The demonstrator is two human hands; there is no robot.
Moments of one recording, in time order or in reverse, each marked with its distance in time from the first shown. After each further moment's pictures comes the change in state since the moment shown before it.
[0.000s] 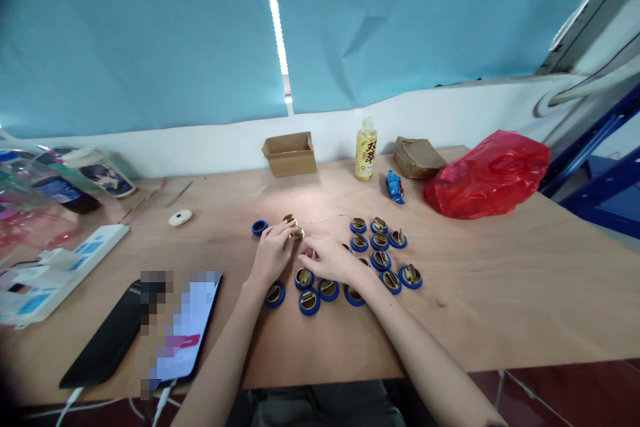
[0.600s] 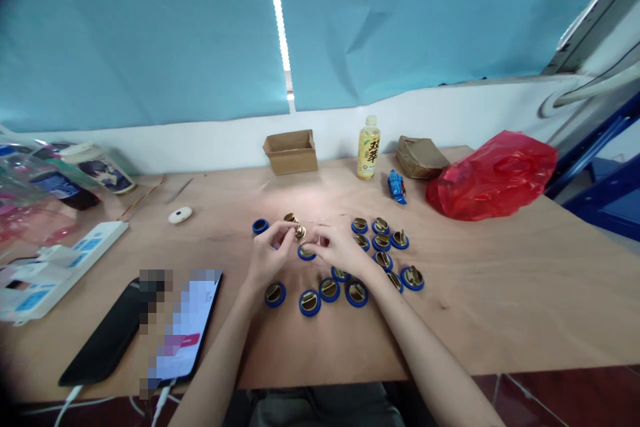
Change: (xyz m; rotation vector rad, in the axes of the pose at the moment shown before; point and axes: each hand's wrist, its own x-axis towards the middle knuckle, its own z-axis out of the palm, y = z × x) left_hand 0.001 0.022 -0.015 -0.609 0.182 -0.220; right_hand 0.004 0.002 -0.017 0.071 0.197 0.000
